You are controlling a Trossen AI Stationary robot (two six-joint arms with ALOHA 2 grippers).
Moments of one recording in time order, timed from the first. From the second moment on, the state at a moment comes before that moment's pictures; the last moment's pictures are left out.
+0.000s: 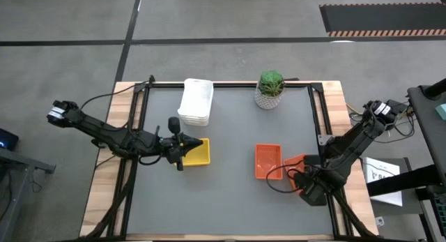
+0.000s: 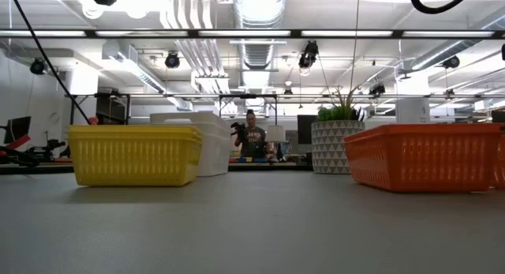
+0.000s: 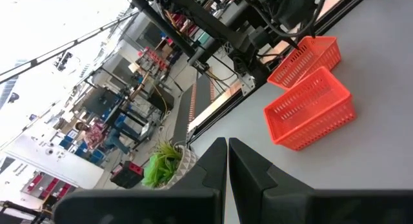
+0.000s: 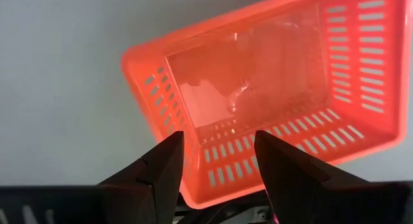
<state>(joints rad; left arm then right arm) -0.34 0.98 0.66 0.23 -0.51 0.74 0.83 1.37 0.92 -1.16 -0.02 0.81</state>
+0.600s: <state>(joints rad) -0.34 0.98 0.66 0.23 -0.51 0.74 0.84 1.37 0.89 -1.03 -0.13 0.77</state>
